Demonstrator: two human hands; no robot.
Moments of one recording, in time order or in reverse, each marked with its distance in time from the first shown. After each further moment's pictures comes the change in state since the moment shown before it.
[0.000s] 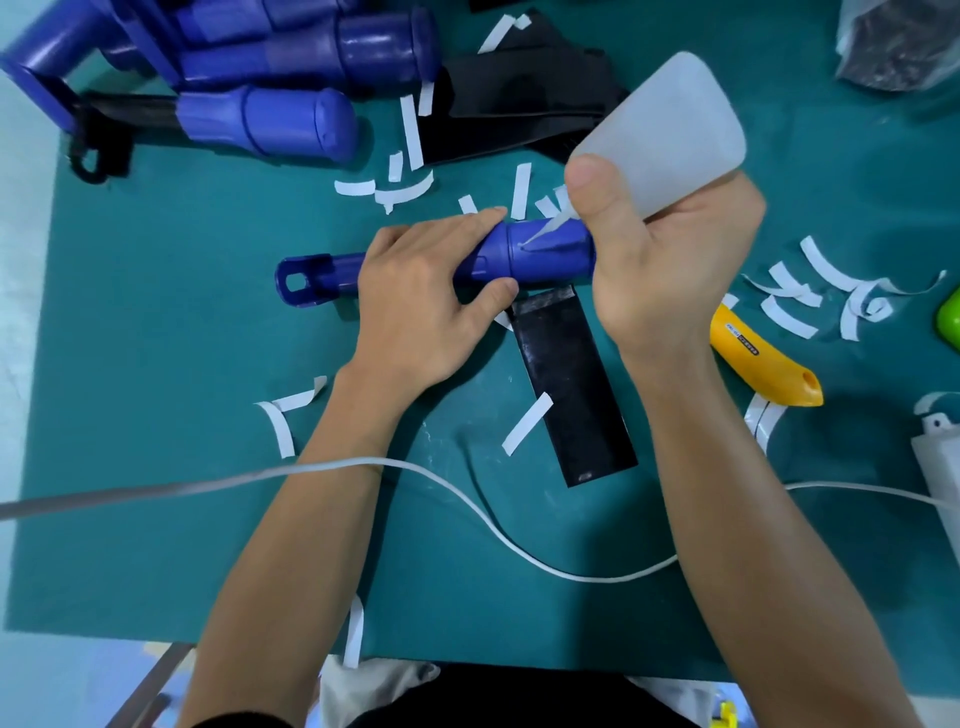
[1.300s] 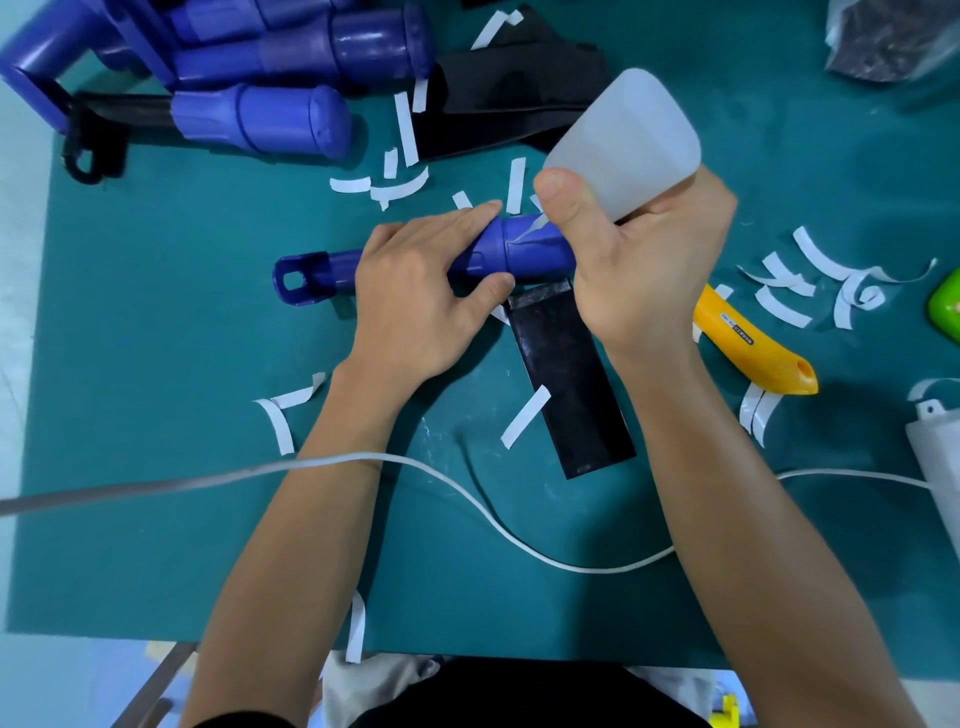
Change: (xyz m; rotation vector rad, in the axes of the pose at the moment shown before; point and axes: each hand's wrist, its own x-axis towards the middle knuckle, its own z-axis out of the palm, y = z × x) left_hand -0.002 0.002 -0.001 -0.030 -0.026 -0.030; right_hand -0.007 0.000 0.003 0.007 -0.038 0.063
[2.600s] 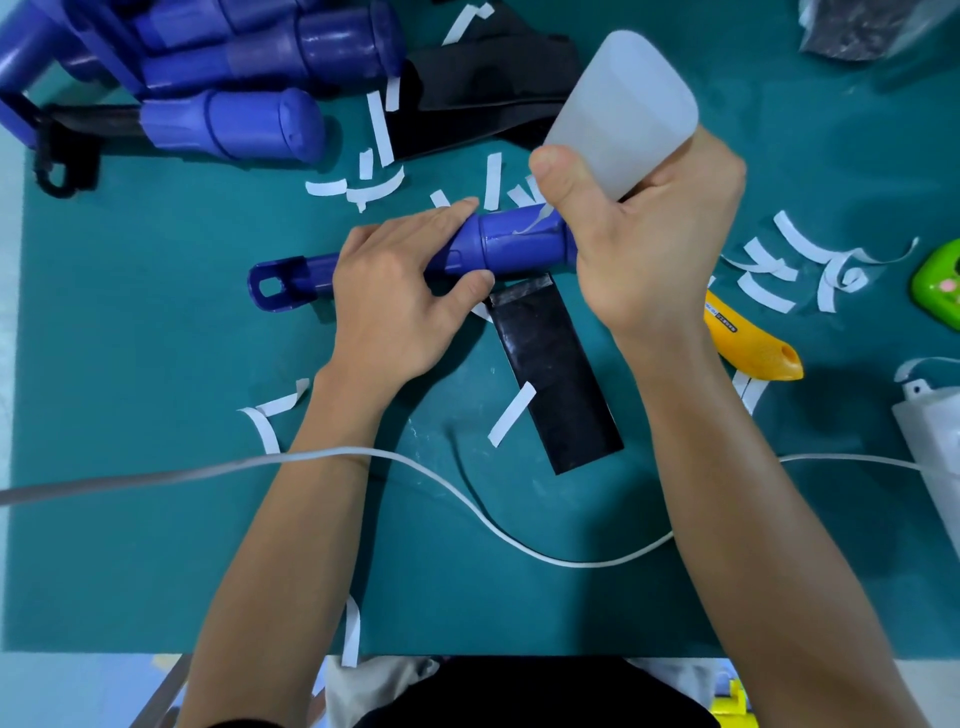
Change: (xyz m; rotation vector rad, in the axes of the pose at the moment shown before) left_hand 0.002 -0.004 0.001 0.009 0.015 0.021; right_hand 0.012 -0.008 -0.012 -0.125 0.020 -0.004
